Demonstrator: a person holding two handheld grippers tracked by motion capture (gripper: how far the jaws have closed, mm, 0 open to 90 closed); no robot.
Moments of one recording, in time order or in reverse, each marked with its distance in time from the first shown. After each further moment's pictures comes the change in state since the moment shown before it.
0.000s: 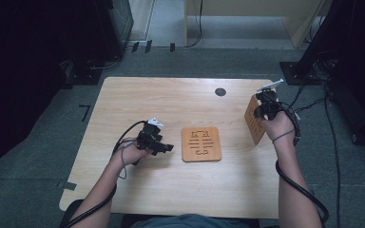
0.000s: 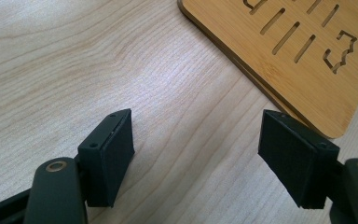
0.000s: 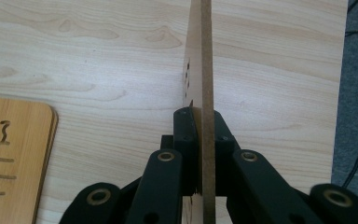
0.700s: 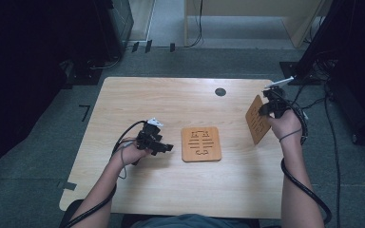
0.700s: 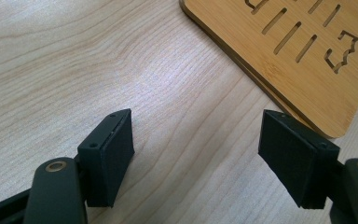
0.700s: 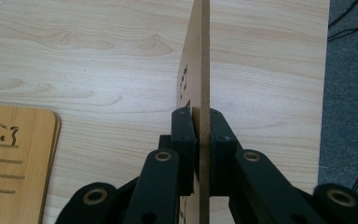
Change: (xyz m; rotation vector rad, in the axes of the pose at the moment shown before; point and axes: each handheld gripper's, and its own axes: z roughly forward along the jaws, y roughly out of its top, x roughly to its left) left arm 0.001 0.000 -0.001 -0.002 0.002 -0.004; right arm -0.016 0.001 -0.014 -0.019 0.027 0.036
